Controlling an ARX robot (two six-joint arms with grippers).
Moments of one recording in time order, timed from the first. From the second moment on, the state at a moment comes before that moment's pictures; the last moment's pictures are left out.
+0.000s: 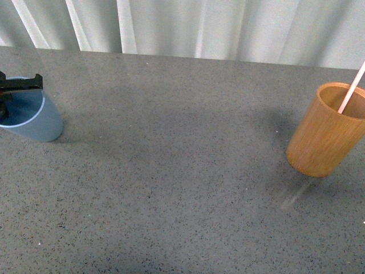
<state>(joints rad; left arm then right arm) -0.01 1.86 1.00 -0.15 -0.19 -0.12 0.00 0.00 0.02 0.00 0.00 0.00</state>
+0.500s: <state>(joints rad) -0.41 1.76 1.05 -0.34 -0.21 -0.16 0.00 0.00 0.02 0.00 0.00 0.00</state>
